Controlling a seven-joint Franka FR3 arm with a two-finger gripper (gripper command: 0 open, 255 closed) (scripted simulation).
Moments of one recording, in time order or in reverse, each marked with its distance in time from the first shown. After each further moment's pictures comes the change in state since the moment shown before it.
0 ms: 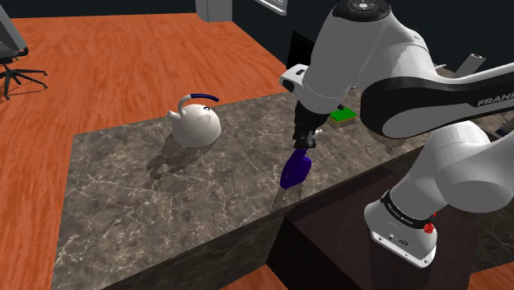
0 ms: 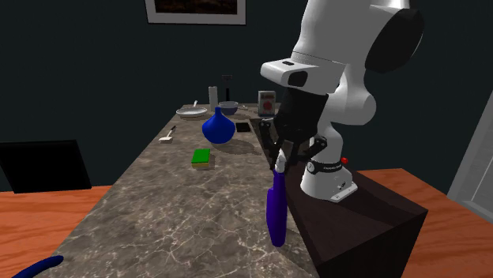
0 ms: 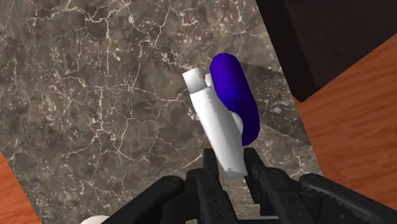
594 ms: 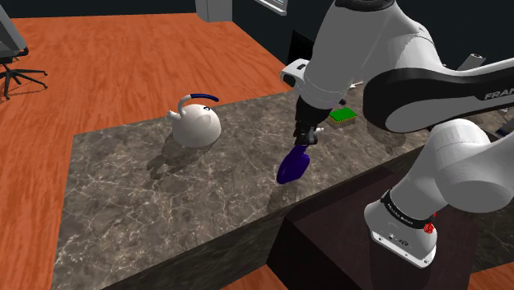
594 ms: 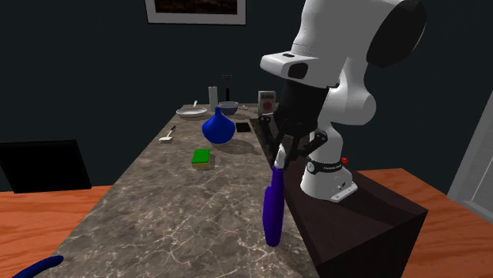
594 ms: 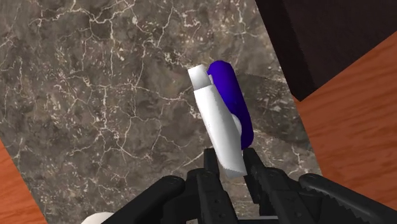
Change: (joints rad) arm 0.000 -0.010 -0.005 0.022 0.001 -0.031 -0.008
